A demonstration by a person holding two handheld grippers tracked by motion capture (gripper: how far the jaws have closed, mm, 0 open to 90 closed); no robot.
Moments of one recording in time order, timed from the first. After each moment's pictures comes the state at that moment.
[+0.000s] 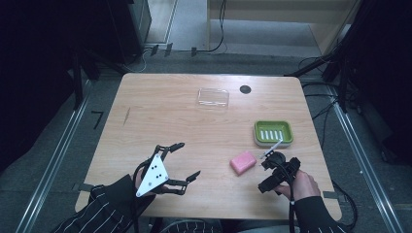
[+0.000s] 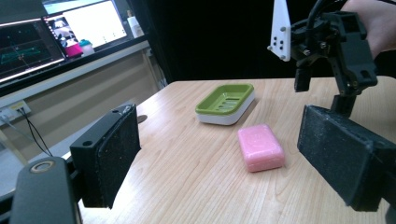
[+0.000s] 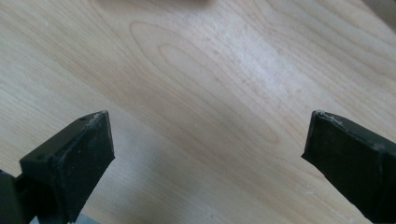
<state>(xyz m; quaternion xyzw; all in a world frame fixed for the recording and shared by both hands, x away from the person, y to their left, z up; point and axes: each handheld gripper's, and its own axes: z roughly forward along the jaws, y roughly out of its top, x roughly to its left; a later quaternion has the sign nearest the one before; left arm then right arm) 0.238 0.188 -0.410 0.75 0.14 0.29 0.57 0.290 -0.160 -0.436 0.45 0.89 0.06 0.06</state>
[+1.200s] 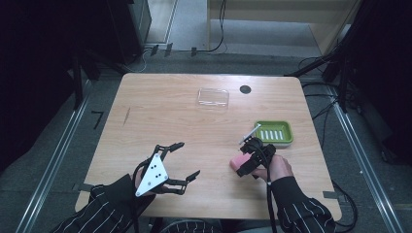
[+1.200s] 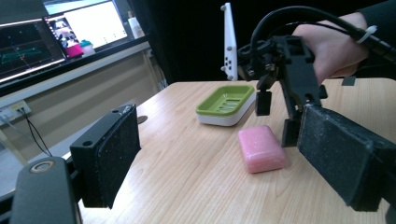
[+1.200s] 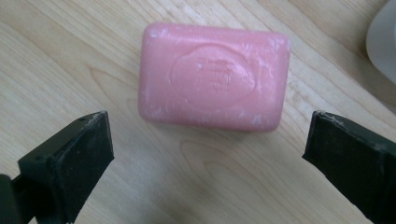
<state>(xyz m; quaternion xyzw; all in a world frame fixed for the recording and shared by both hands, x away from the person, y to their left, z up) 0.239 0.189 -0.410 0.75 0.14 0.29 0.58 0.336 -0.108 -0.440 0.44 0.89 0.11 0.03</state>
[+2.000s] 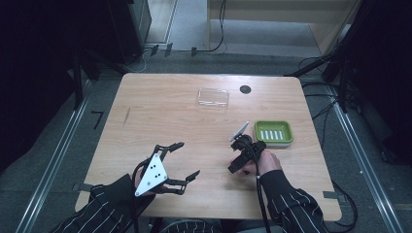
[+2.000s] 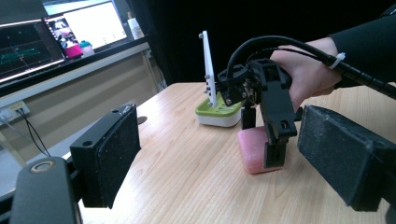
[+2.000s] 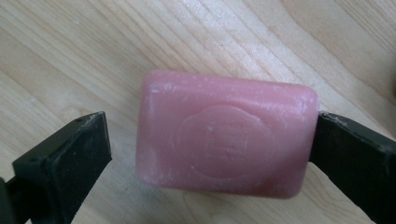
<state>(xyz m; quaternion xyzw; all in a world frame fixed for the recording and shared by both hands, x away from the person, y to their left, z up) 0.239 0.190 -0.410 0.75 0.14 0.29 0.58 0.358 -0.084 -0.458 0.43 0.90 0.09 0.02</state>
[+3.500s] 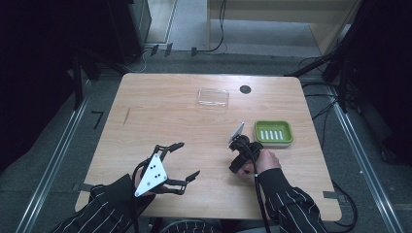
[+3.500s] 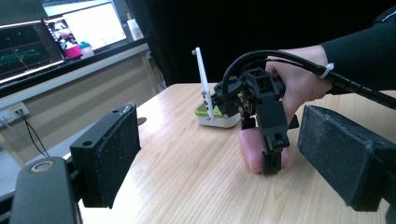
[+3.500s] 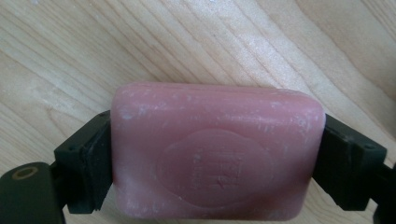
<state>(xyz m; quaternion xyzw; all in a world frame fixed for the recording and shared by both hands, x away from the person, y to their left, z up) 0.239 0.190 -0.410 0.75 0.14 0.29 0.58 0.365 -0.079 -0.469 0.42 0.90 0.05 0.02</state>
